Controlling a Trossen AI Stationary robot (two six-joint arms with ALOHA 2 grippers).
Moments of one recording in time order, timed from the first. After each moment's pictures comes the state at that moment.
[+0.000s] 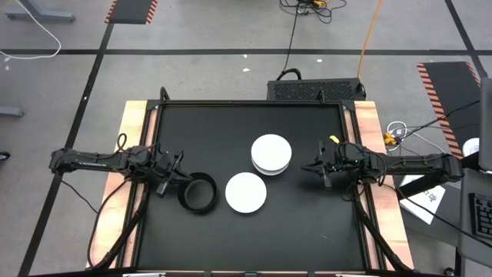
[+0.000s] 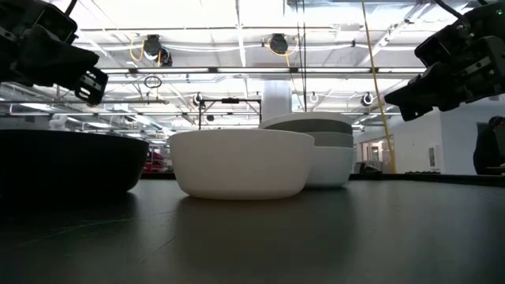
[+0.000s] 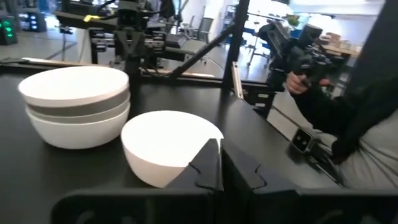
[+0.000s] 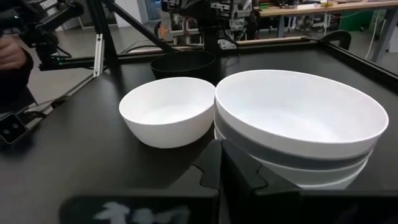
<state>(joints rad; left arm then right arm) -0.03 0.20 0.02 0.12 0.29 -0.14 -0.12 0.38 0.02 0.18 -0.19 0.07</state>
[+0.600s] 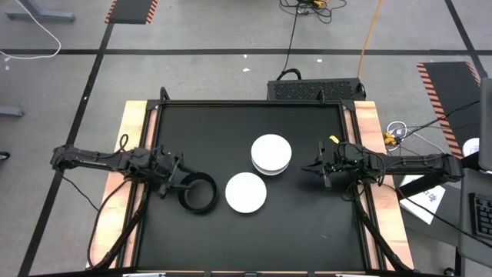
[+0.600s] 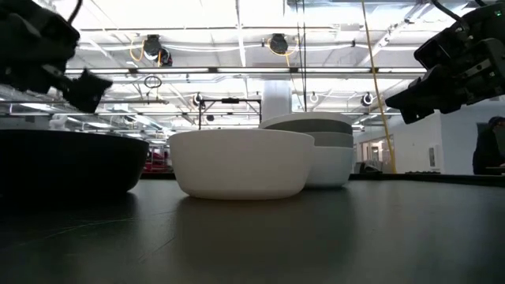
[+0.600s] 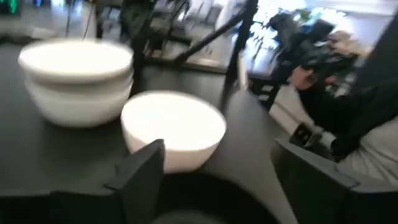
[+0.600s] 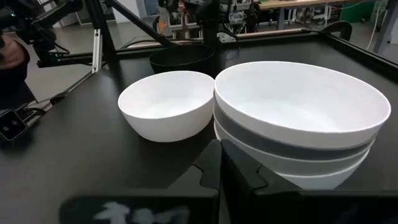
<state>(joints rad) -0.09 0.20 0.02 0.06 0.21 -0.21 -0.12 0.39 0.02 0.16 -0.19 0.08</state>
